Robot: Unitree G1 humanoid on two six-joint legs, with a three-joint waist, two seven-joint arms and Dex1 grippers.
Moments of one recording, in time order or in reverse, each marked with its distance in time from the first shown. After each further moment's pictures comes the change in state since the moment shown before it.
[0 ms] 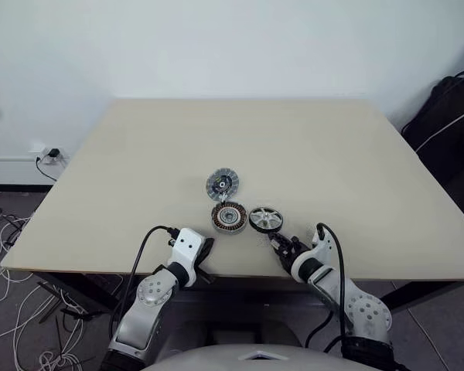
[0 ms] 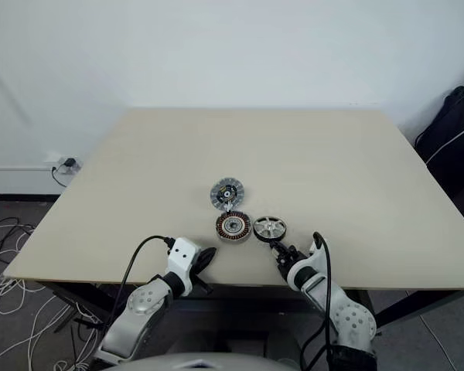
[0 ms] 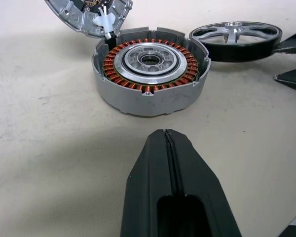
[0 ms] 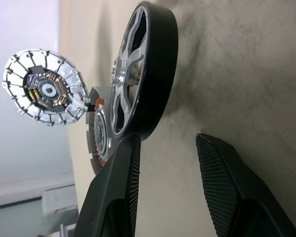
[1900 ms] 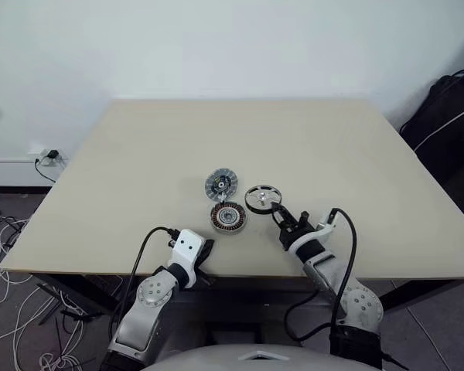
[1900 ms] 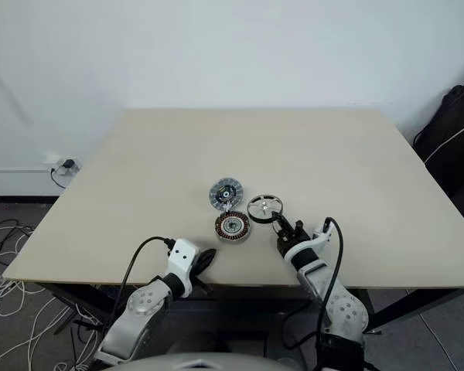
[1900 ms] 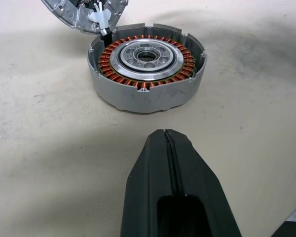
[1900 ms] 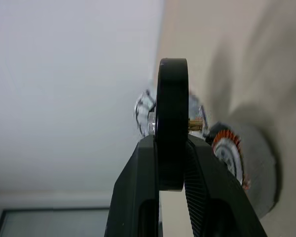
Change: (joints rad) left arm 0.008 0.013 -0.003 0.000 0.000 0.001 0.001; right arm -0.093 0.091 0.026 0.011 0.103 -0.119 0.161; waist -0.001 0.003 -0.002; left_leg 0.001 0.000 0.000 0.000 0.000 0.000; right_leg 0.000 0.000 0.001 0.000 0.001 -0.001
